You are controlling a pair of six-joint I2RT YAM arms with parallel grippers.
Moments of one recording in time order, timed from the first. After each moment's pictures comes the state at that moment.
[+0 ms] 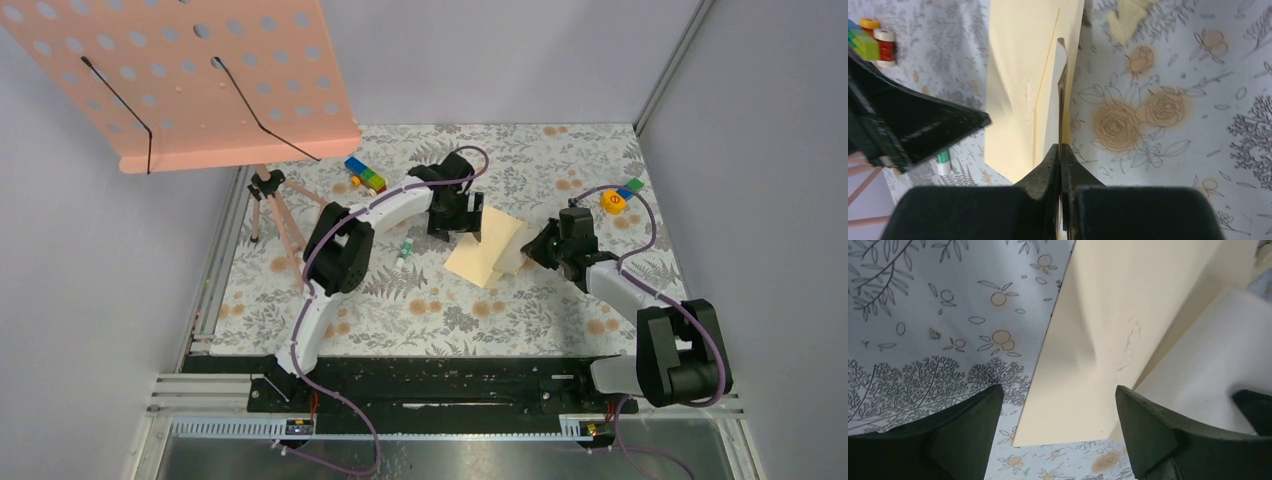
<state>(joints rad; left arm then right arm) -0.68 2.33 1.96 -0.78 0.20 -0.56 0.17 1.33 0.61 -0.01 -0.12 0.75</state>
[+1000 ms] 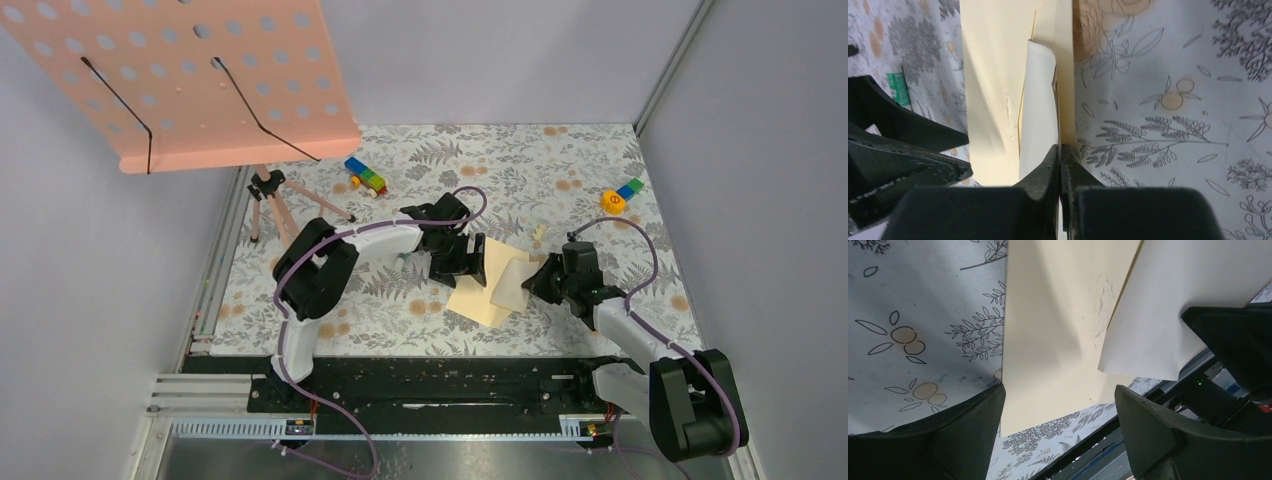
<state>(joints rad) -0.79 2.03 1.41 -0.49 0.39 -0.68 0.20 1.08 0.36 -0.08 -0.17 0.74</state>
